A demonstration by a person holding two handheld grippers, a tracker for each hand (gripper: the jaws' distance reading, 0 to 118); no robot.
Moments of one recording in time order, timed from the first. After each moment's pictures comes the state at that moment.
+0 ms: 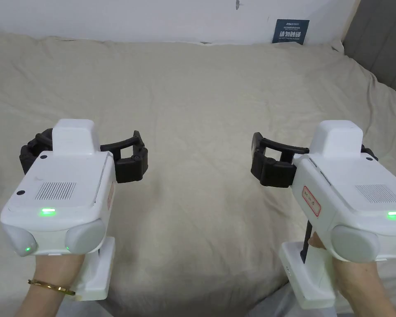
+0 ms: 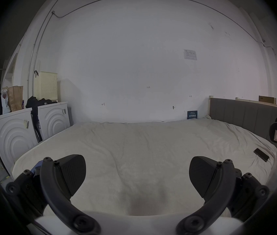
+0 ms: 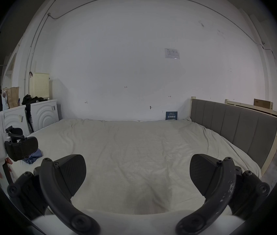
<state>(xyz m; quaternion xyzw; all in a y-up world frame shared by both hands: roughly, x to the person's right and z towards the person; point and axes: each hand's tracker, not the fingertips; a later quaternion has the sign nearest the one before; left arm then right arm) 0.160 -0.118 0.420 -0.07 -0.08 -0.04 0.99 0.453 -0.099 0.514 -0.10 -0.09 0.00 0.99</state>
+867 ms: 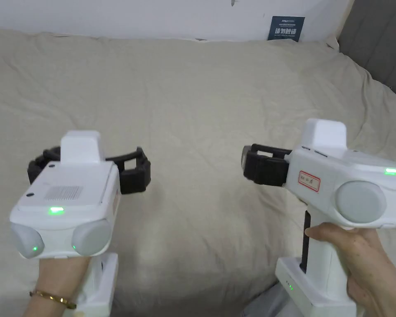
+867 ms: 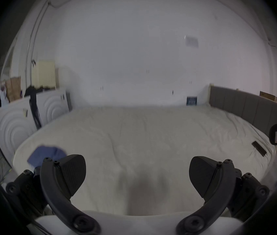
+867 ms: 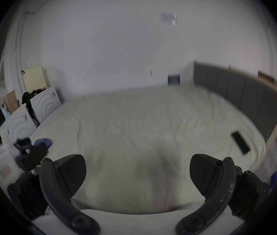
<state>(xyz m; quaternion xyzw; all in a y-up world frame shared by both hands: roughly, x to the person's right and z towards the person) 0.163 -0.123 0.423 -0.18 -0.08 -0.04 0.98 0.463 -0.091 0.497 -0.31 -0.06 -0.11 0.94</state>
